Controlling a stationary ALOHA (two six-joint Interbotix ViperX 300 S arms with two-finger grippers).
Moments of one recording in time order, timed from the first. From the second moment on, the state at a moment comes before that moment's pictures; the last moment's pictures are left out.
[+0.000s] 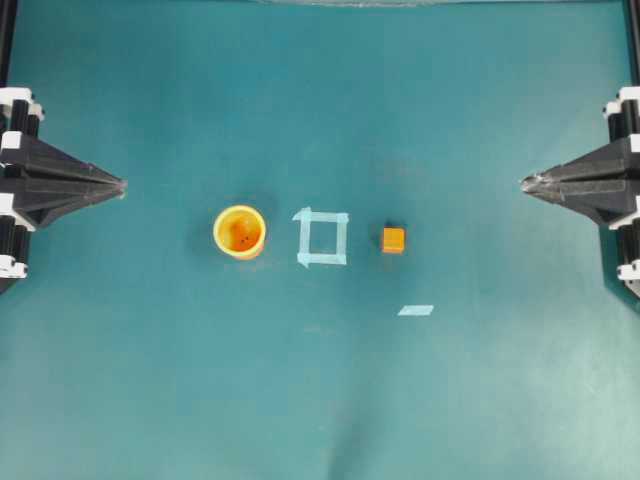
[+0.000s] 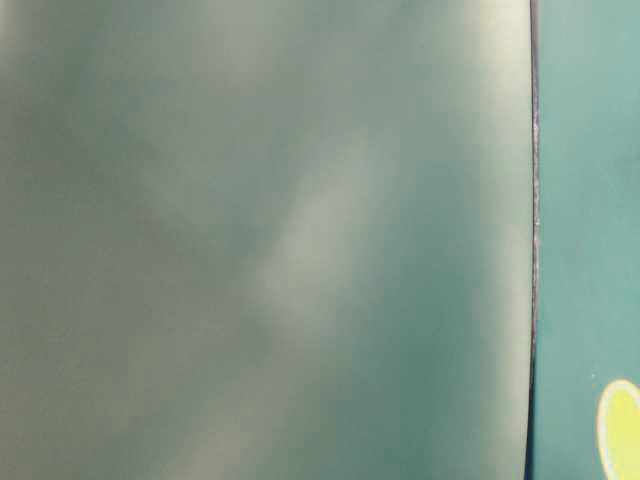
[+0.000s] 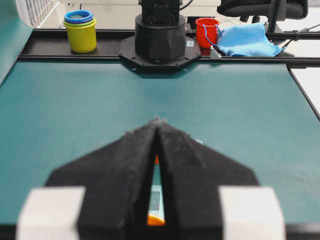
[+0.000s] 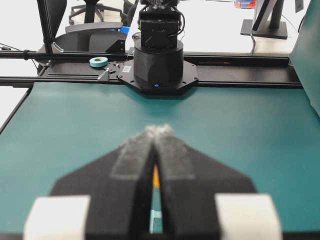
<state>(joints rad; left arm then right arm) 0.00 -0.97 1.19 0.00 -0.29 0.00 0.00 -0.96 1.17 0.00 -0.29 0.00</state>
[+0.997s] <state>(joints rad) 0.00 -0.96 1.16 0.01 -0.20 -0.01 -0.02 -0.66 1.07 0.00 -0.12 0.04</state>
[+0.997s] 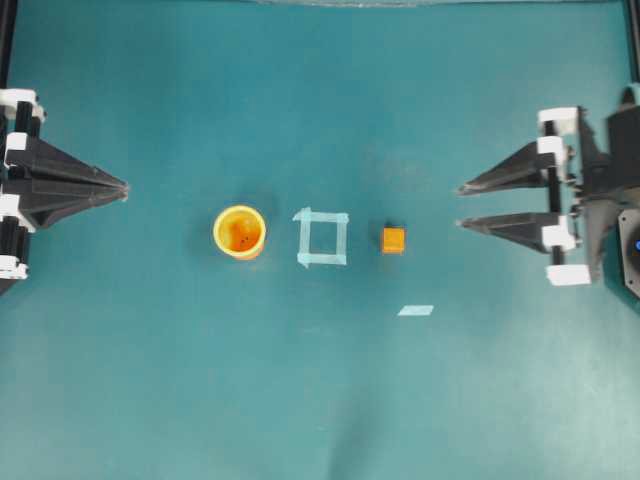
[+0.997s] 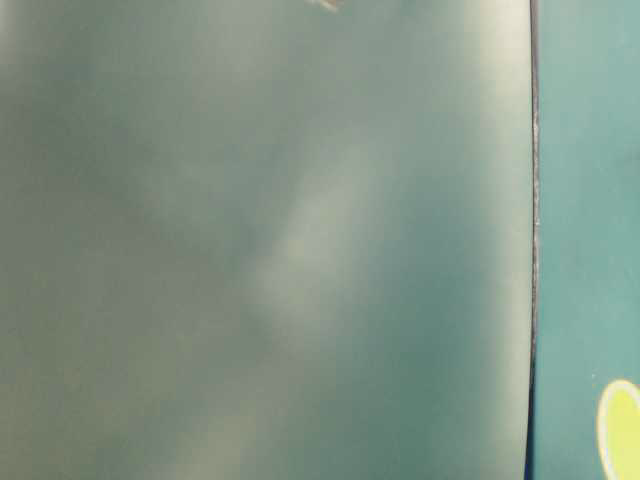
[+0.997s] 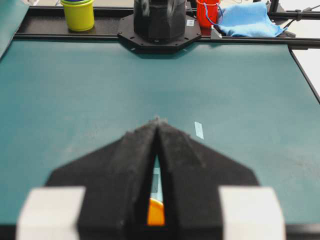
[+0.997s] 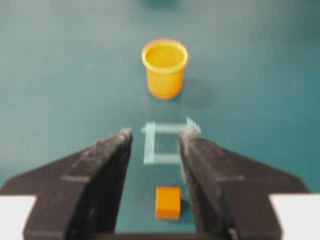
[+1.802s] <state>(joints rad) 0.00 -1.09 1.14 0.01 -0.01 -0.01 -0.05 -0.17 0.91 0.00 -0.11 0.03</state>
